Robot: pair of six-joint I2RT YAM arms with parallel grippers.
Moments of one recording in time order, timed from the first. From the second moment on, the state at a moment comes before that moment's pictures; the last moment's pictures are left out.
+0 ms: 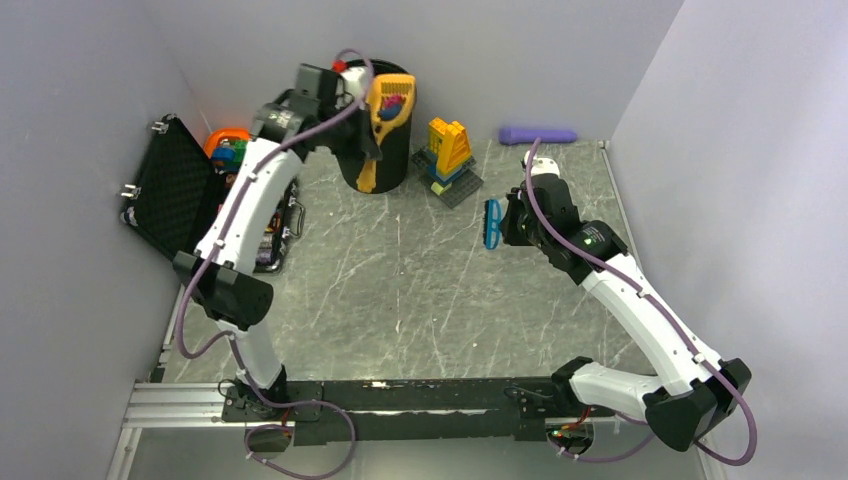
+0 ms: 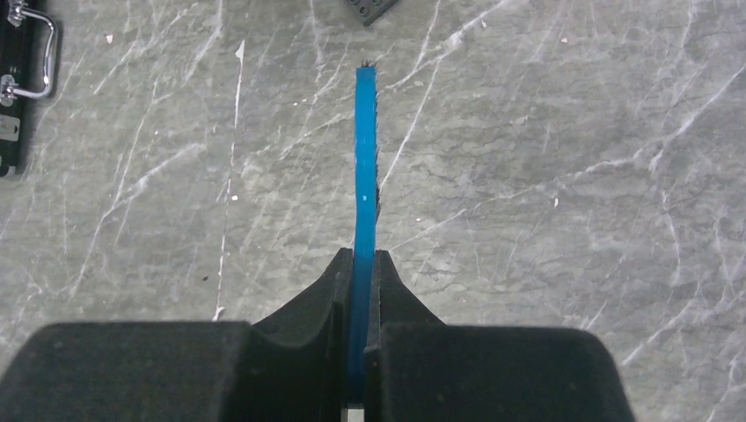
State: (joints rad) left arm -0.43 1.81 2.15 -1.05 0.16 -0.21; right arm 0.53 1.11 1.18 -0.72 0.23 0.42
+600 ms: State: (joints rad) left arm -0.06 2.07 1.66 0.54 1.16 -1.54; right arm 0.53 1.10 1.18 -0.72 0.20 0.45
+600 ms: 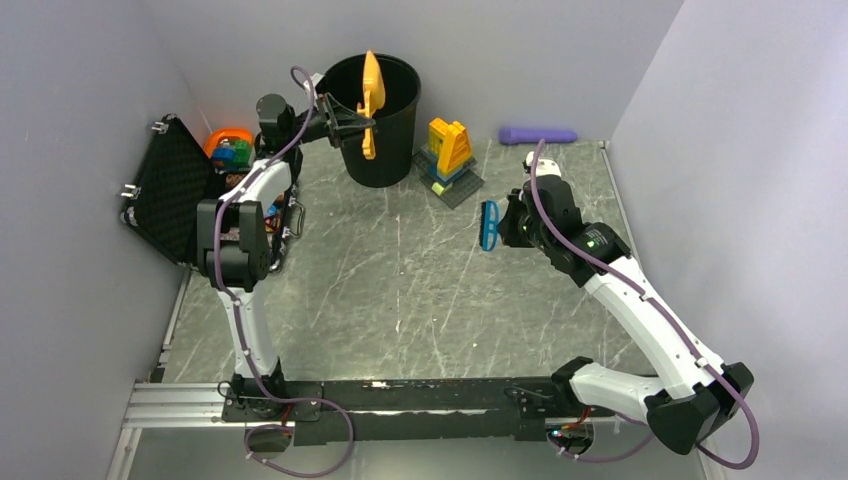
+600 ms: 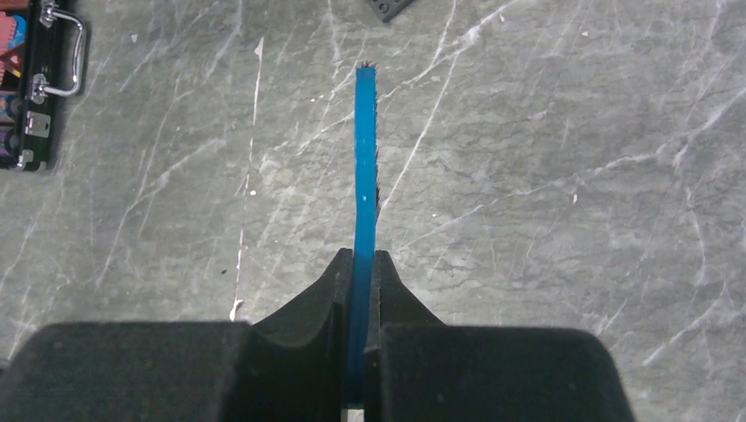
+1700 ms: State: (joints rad) left arm -0.26 1.32 1.16 -0.64 0.21 -0.46; right arm 0.52 1.03 0.82 -0.41 0.03 0.61
